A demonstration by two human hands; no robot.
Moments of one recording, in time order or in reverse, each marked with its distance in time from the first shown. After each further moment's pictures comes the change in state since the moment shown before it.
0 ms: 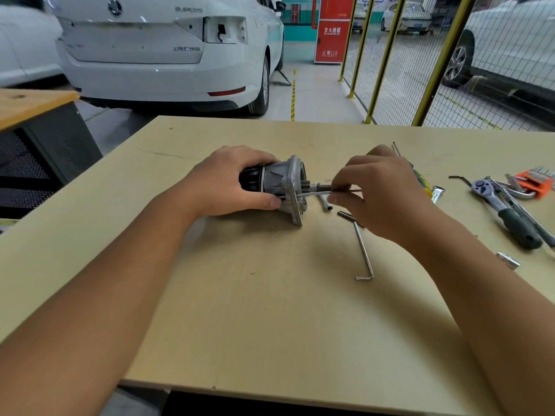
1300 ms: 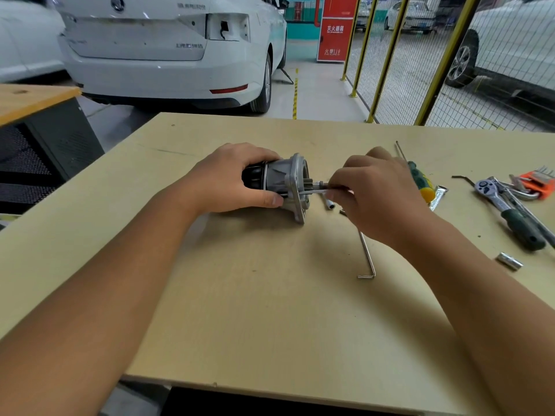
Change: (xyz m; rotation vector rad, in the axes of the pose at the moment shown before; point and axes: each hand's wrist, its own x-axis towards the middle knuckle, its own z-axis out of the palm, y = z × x) left_hand -0.001 0.003 -0.001 0.005 -0.012 -0.009; right_hand 0.002 -0.010 0.007 -0.093 -0.064 0.078
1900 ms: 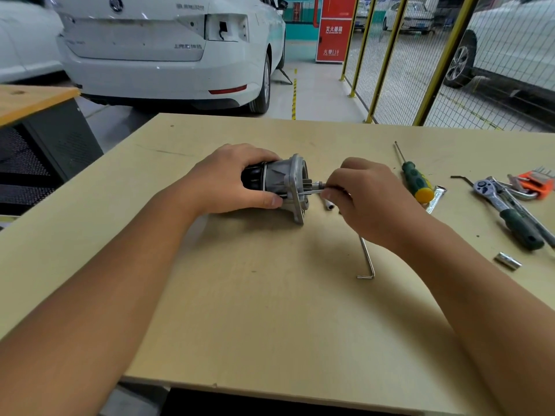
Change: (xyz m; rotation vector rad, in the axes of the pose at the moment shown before) left_hand -0.001 0.001 -0.001 0.005 -0.011 -0.012; right_hand 0.000 -0.001 0.004 0.164 -0.002 -0.045
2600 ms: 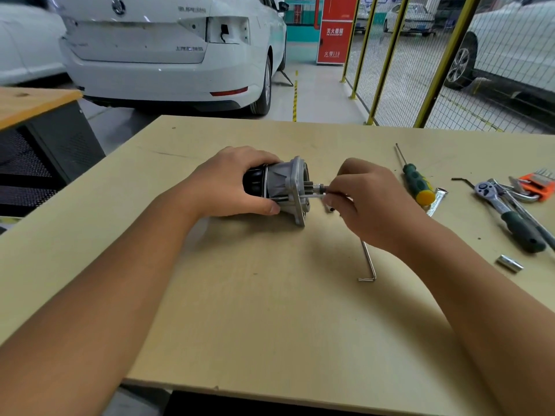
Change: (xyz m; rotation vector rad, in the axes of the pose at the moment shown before) left_hand 0.000 -0.001 0.000 0.012 -0.015 0.000; right_hand -0.002 0.002 0.001 0.007 0.015 -0.016
